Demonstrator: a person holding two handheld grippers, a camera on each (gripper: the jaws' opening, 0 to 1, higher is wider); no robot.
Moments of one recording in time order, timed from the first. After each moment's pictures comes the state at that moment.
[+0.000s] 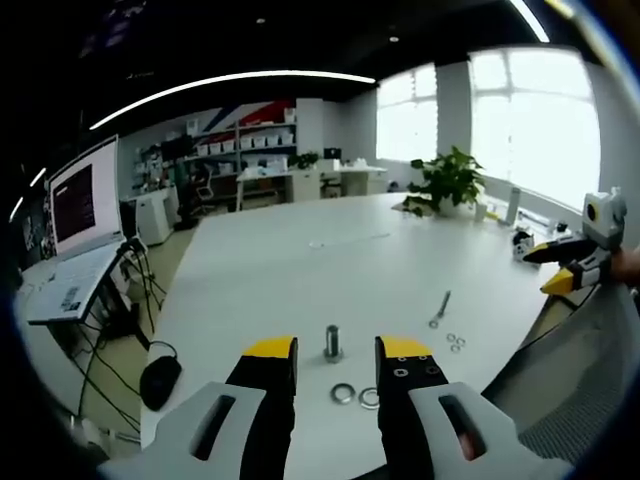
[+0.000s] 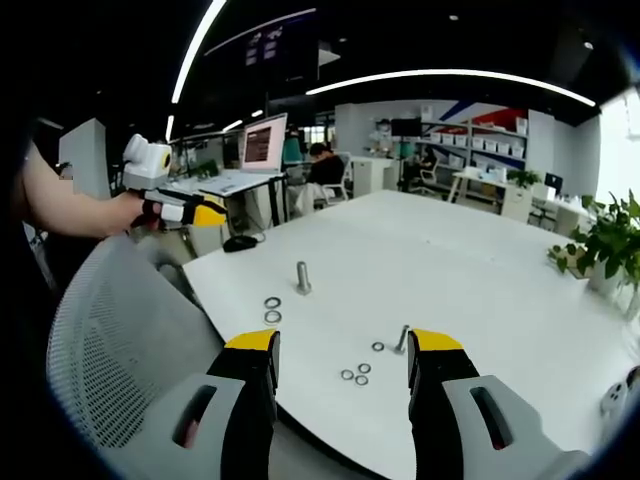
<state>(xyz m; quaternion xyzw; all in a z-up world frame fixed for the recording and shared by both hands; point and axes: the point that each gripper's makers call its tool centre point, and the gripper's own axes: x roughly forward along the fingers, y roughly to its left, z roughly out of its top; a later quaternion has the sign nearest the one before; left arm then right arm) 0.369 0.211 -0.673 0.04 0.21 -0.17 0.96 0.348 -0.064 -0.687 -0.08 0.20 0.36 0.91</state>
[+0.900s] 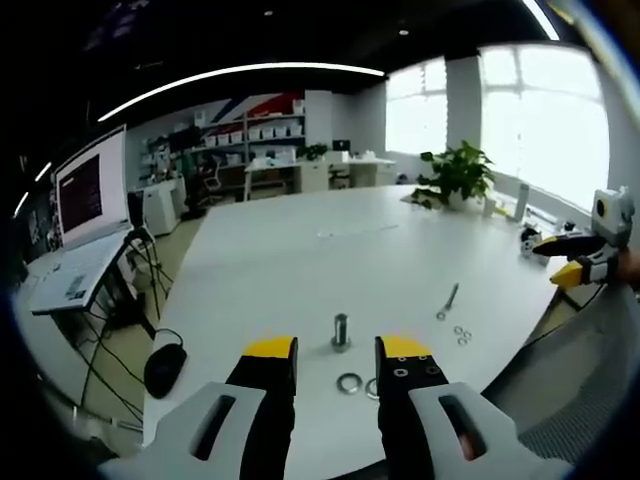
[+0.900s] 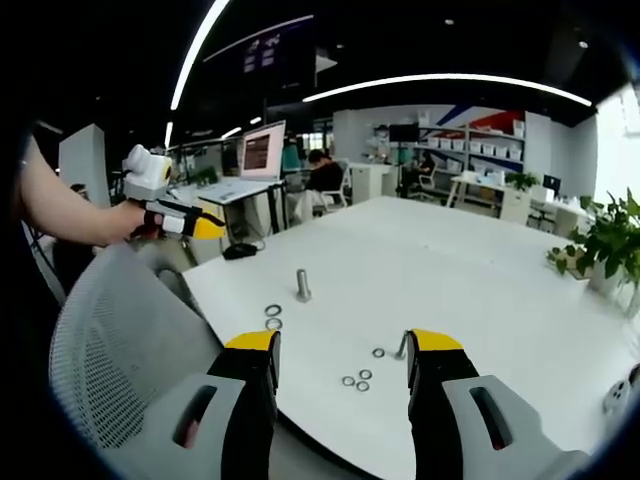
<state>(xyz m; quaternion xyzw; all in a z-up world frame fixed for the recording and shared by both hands) 0.364 0.218 -0.681 0.03 0.23 -0.15 0.96 0.349 -0.062 -0.682 -0.07 0.19 0.36 0.91</state>
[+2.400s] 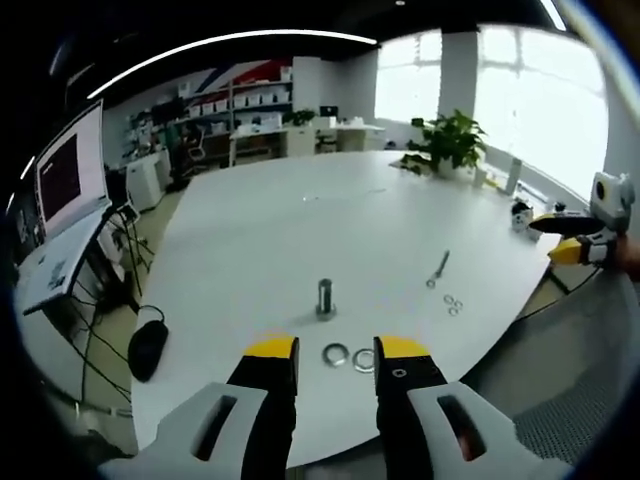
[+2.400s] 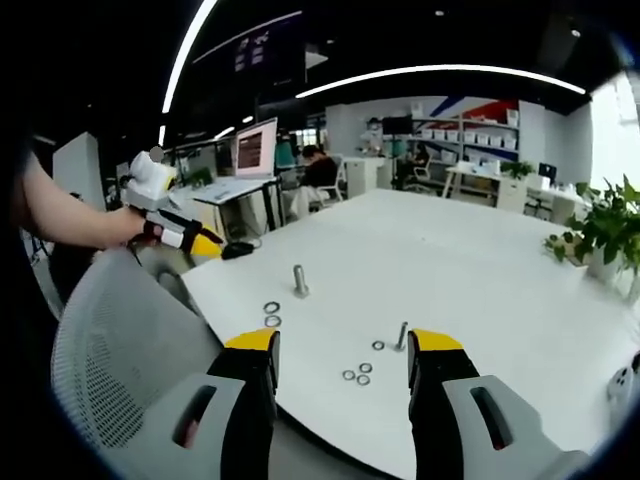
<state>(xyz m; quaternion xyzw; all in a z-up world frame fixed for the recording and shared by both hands) 0.362 0.208 -0.715 0.04 0.31 -0.18 0.93 0.350 -0.068 -0.685 -0.05 0.20 0.35 0.92</state>
